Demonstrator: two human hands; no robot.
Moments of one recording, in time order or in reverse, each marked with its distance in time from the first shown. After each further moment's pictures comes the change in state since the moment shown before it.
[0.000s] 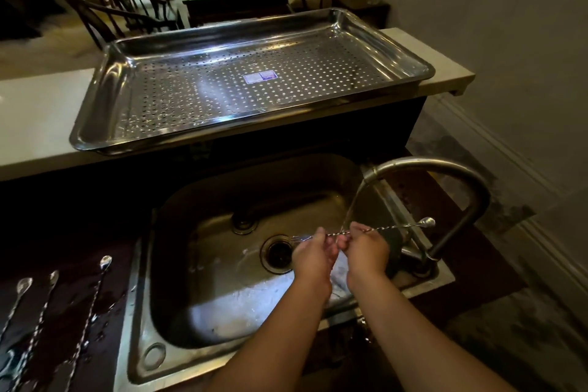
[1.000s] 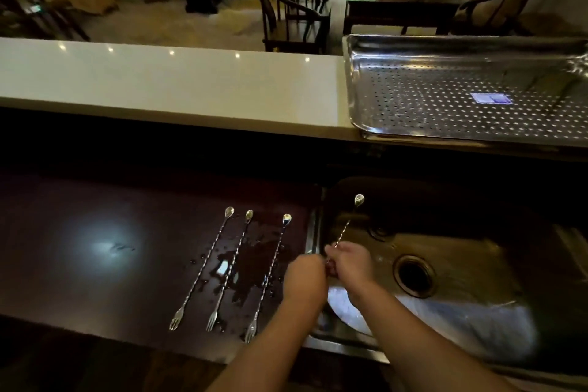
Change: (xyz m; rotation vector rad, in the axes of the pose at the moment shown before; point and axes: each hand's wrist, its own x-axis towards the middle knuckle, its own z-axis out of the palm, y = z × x) left_hand -0.043 0.148 -0.284 1.622 0.363 0.489; right_hand -0.166 0.155 0.200 -0.663 -0.665 -0.033
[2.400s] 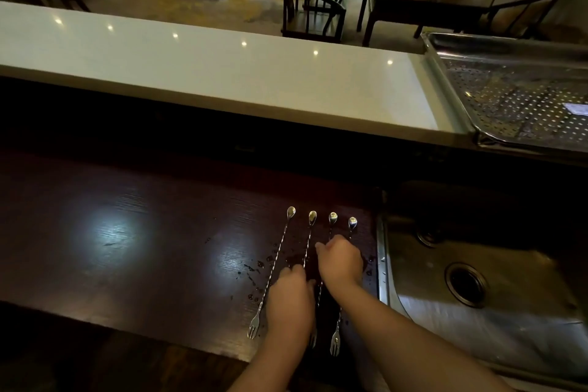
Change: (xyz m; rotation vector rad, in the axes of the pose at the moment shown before) left_hand -0.025 -0.170 -0.025 -0.209 0.117 -0.162; right_hand -0.017 -0.006 0.179 -0.766 0.190 -0.162
